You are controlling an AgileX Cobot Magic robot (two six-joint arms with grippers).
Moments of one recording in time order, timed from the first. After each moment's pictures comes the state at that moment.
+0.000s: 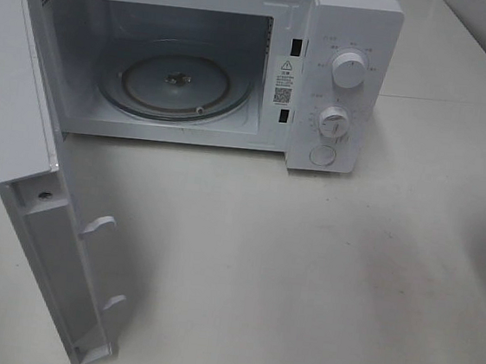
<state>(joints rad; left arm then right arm) -0.04 0.00 -0.52 -0.06 1.08 0.00 0.69 0.95 -0.55 -0.77 1.01 0.00</state>
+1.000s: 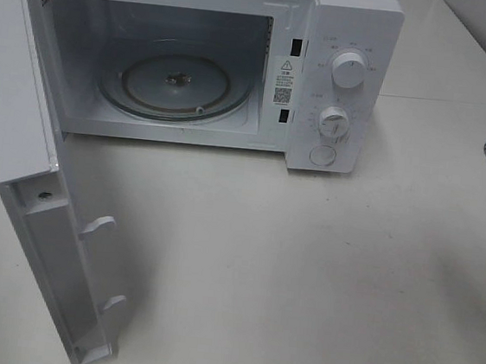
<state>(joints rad) -0.04 0.00 -0.52 -0.06 1.08 0.01 0.69 1.21 -0.65 -0.86 1.20 0.63</state>
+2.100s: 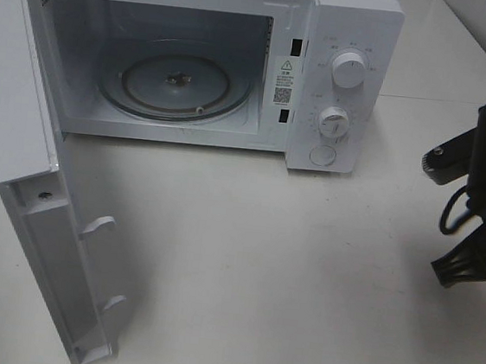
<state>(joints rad) -0.04 0.00 -0.52 -0.06 1.08 0.01 0.69 1.52 -0.69 -0.84 1.11 0.98</state>
